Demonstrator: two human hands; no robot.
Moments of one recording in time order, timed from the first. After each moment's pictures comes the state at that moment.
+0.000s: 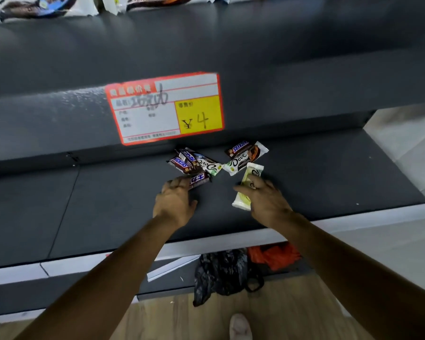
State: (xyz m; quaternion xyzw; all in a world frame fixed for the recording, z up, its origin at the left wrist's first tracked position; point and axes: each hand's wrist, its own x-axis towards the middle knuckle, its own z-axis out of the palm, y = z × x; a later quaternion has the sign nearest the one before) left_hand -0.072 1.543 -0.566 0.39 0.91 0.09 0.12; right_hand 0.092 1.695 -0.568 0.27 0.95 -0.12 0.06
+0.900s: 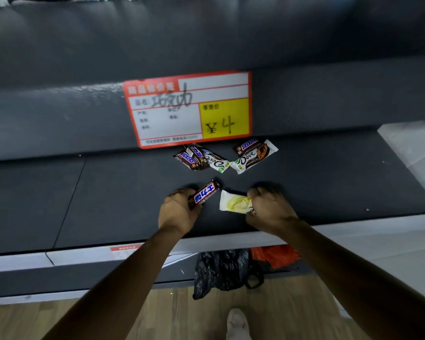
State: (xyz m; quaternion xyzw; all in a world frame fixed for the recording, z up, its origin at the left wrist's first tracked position) left_hand -0.064 1.528 -0.586 0.33 0.91 0.22 0.13; right_hand 0.086 1.686 -0.570 0.24 0.96 -0.09 0.09
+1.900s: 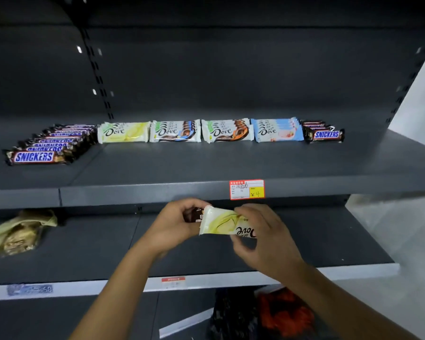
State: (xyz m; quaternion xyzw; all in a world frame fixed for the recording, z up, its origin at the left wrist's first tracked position) left_hand -0.028 1.384 -0.315 0.40 0.68 0.55 0.28; right_hand 0.125 1.523 -0.344 0.08 0.91 -0.13 -0.39
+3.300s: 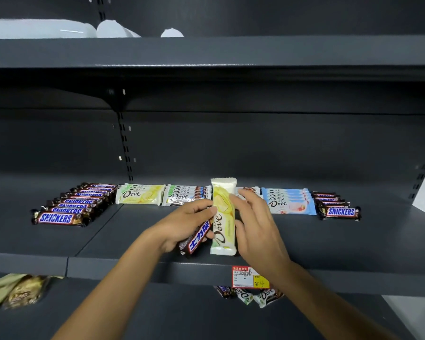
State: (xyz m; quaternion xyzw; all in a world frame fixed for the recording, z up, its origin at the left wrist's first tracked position) left_hand -0.078 1.452 -0.193 0.36 0.68 0.55 0.32; right_hand 0.036 1.584 -0.233 0.01 0.87 -0.07 -0.49
